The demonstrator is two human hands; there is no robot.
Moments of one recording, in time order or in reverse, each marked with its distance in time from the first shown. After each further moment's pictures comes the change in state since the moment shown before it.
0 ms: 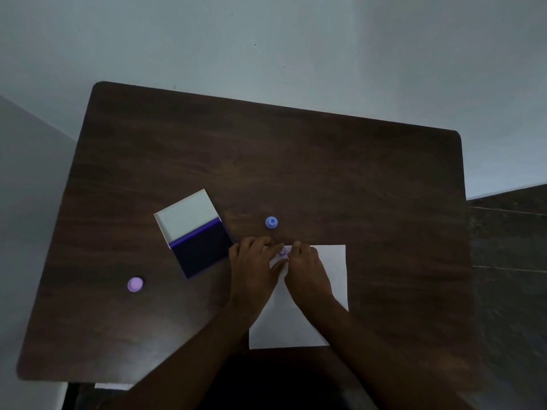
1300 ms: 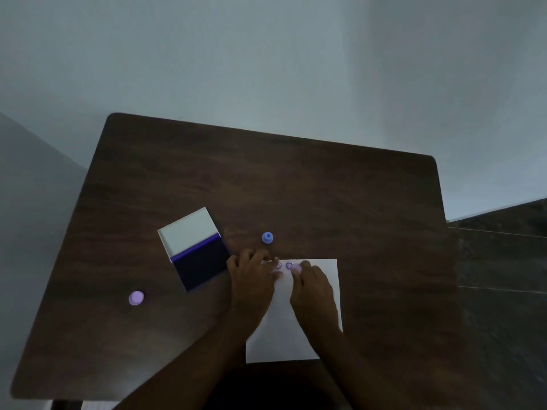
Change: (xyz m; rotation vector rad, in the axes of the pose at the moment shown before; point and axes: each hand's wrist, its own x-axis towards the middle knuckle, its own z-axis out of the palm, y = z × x) left_hand -0.004 0.019 -0.025 0.177 -0.029 -0.023; right_hand -0.018 0.022 0.013 0.181 0.296 0.017
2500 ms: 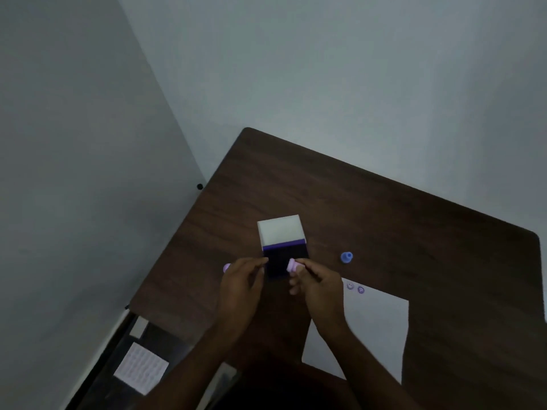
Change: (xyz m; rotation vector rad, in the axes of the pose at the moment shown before) left_hand -0.106 -0.137 -0.041 -0.720 0.499 -0.343; right_hand -0.045 -0.138 0.023 0.800 -0.144 -0.133
